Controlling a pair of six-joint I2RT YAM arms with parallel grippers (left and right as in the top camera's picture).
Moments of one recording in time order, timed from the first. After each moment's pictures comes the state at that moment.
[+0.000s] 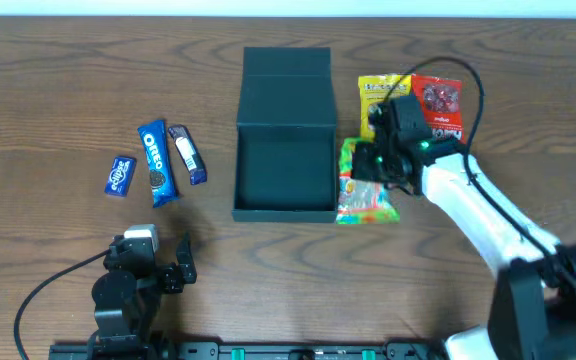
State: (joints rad) left arm 0.05 0.01 0.16 -0.65 0.10 -0.09; right arm 0.32 1.64 1.13 -0.62 -0.17 0.45
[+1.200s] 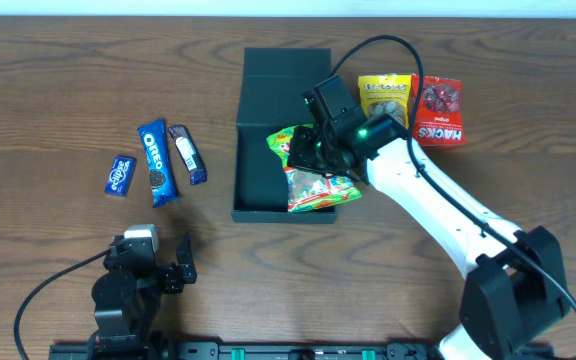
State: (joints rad) left arm 0.05 0.01 0.16 -0.65 0.10 -0.09; right arm 0.57 1.77 1.40 -0.71 -0.23 0.80
